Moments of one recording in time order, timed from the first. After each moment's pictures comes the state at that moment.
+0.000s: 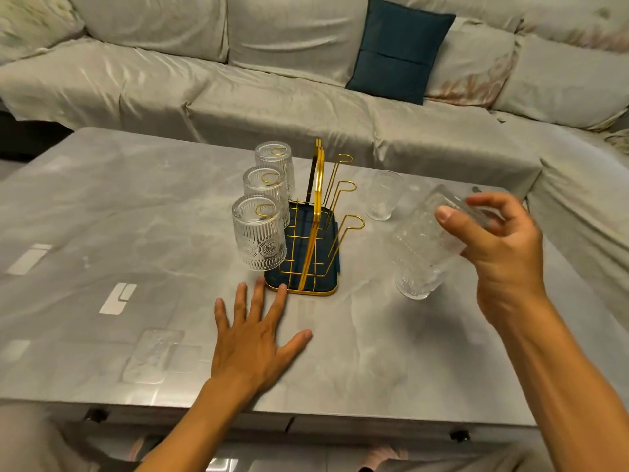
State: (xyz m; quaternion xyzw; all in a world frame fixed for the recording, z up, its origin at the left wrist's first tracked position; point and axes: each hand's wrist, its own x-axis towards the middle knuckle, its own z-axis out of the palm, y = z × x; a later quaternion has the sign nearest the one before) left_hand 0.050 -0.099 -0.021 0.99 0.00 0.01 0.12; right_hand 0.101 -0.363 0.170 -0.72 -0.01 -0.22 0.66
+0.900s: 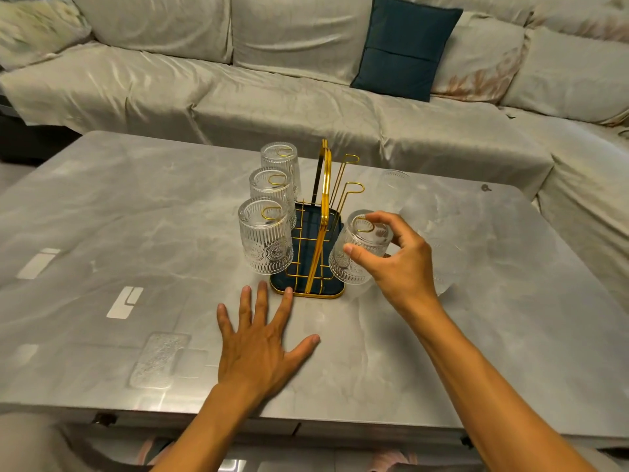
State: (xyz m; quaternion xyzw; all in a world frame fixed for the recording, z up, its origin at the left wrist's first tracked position) left_hand 0.052 -0.099 -0.023 0.99 0.02 0.01 0.12; right_hand 0.140 -0.299 0.090 -0.84 -0.11 -0.19 0.49
